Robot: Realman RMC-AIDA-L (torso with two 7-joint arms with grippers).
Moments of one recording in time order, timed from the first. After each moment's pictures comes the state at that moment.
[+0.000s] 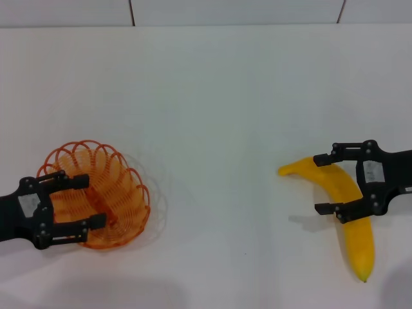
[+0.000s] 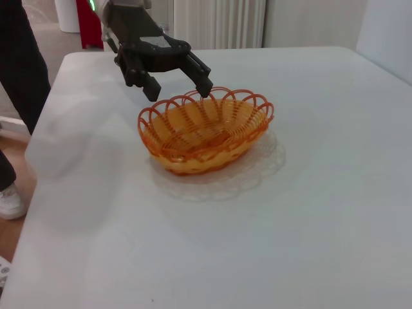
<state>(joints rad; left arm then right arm) -0.45 -2.03 0.22 0.60 2.42 1.79 -1.01 0.55 1.98 -0.53 -0.64 -2.37 -1.72 0.98</state>
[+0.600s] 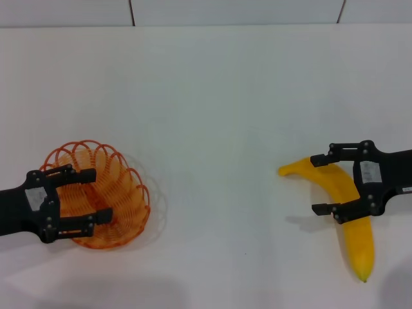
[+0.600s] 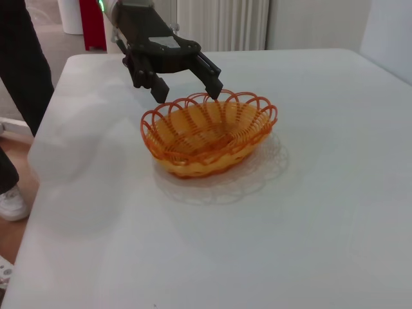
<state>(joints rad) -0.48 -2.04 0.22 0.60 2.43 1.79 -1.00 0.55 1.99 -0.53 -0.64 -2.37 -1.72 0.98</state>
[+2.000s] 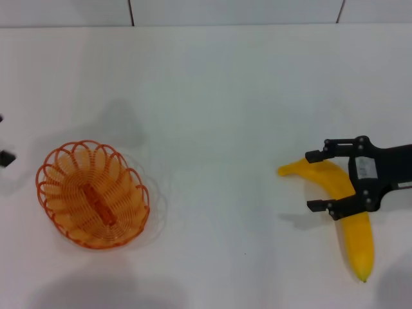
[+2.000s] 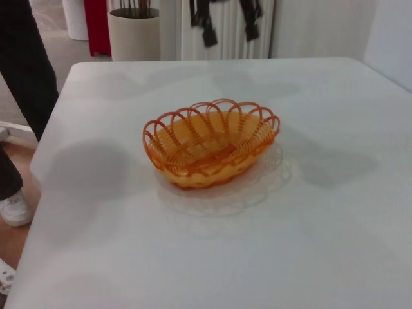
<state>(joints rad) -0.72 -1.90 0.72 1.22 2.68 1.90 -1.71 0.57 1.99 -0.53 -0.63 -2.36 -1.72 0.98</state>
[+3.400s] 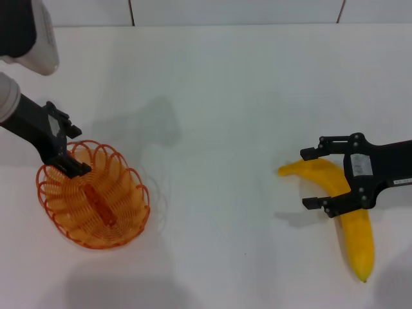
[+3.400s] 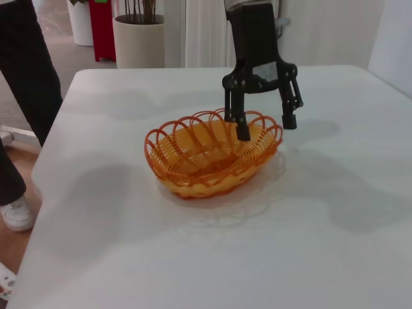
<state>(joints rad) -0.86 -2.03 0.83 0.87 2.83 1.50 -1.63 0.58 1.99 -0.53 -0.63 -2.36 -1.73 0.99</state>
